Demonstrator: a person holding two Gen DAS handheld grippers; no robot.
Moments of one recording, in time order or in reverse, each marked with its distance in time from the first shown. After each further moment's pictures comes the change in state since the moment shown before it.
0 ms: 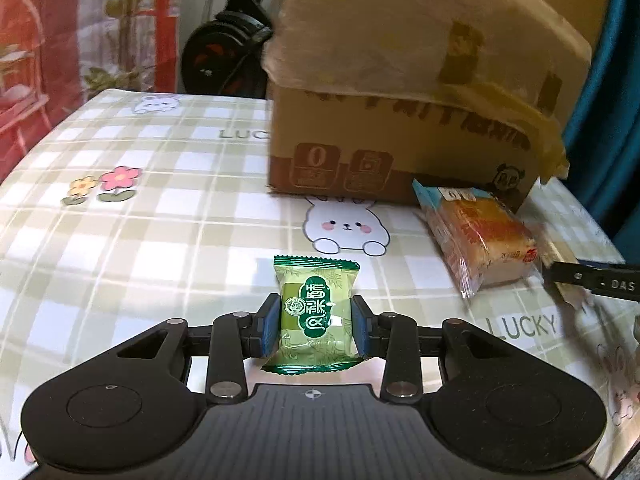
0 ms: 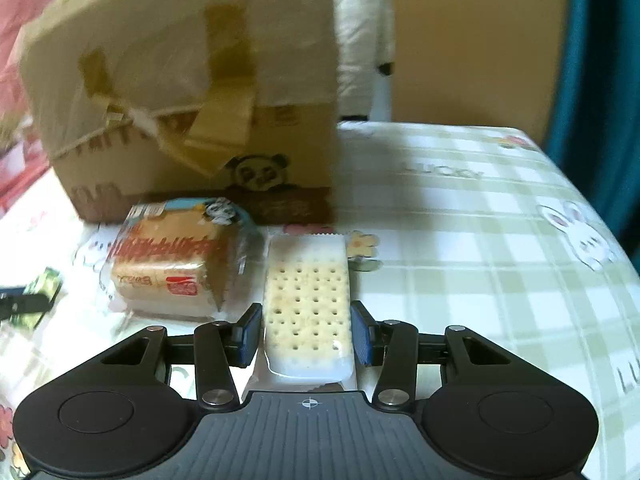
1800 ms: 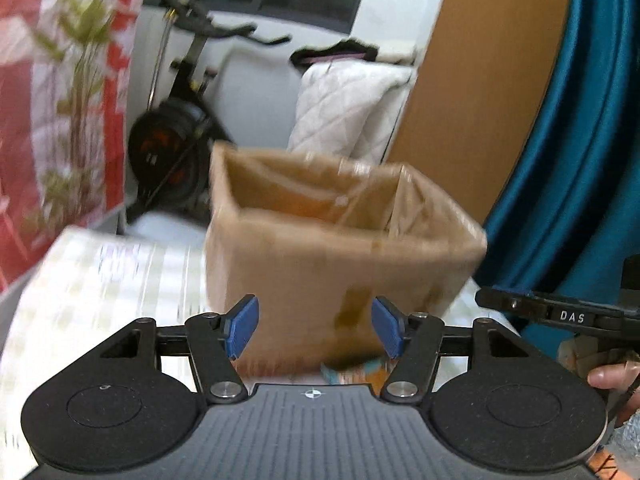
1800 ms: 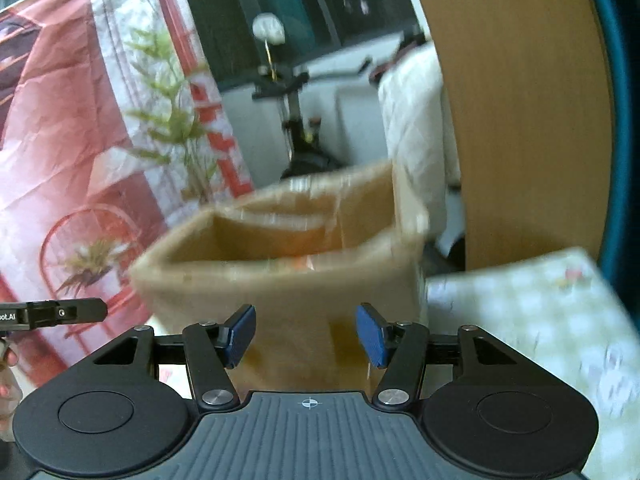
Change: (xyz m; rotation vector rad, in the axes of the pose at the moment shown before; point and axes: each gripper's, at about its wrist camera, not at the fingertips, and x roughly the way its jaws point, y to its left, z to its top) left arm -0.082 -0.026 0.146 0.039 -0.140 -0.178; right arm -0.103 0.020 0.132 0.082 -0.197 0.284
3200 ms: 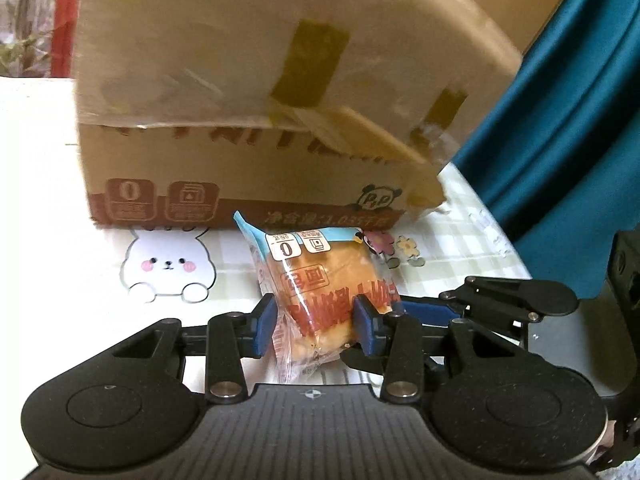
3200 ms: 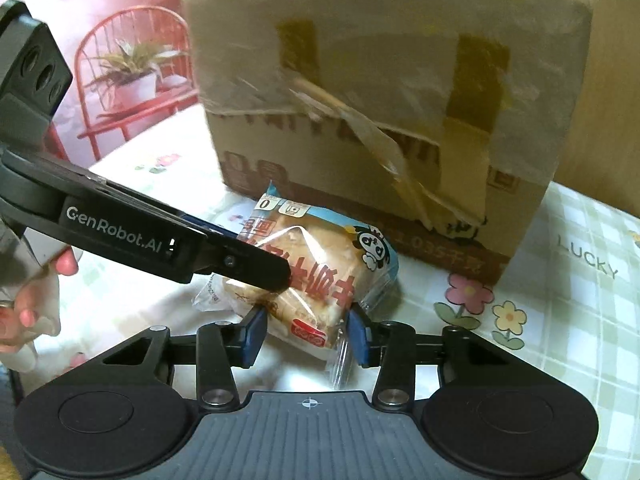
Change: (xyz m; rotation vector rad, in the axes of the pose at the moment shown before) left arm 0.118 -0.018 -0.118 -0.090 0.251 -0.137; right arm 0.077 0.032 -0.125 -0.364 0.332 0.065
